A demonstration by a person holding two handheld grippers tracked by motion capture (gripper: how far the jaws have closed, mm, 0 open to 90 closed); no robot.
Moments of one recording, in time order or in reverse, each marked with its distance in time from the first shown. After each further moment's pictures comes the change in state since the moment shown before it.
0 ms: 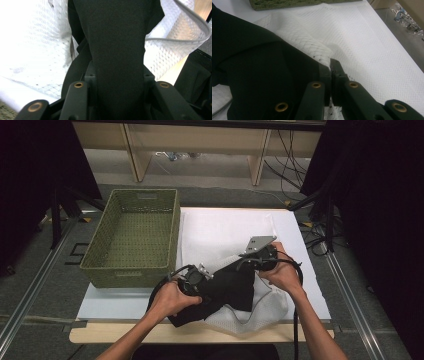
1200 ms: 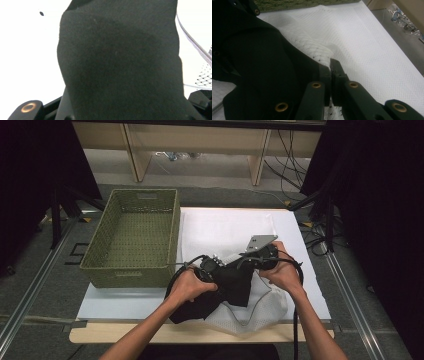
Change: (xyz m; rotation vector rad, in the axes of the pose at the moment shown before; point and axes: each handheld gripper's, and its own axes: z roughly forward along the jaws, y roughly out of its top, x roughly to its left) left arm 0.018 0.037 0.043 0.003 -0.068 -0.084; right arm -0.002 0.000 -0.002 -0.007 -0.011 0.012
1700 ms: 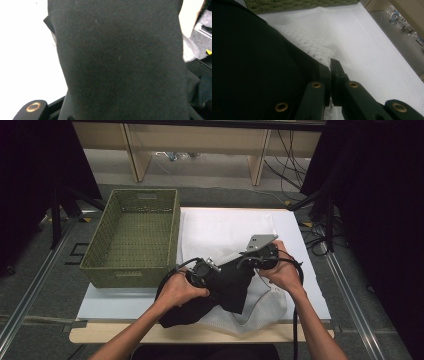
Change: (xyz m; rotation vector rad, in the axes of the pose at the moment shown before) left arm -0.009 -0.013 -0.027 -0.003 -0.019 0.081; right arm -0.002 0.003 -0.002 -0.003 -0.011 -0.036
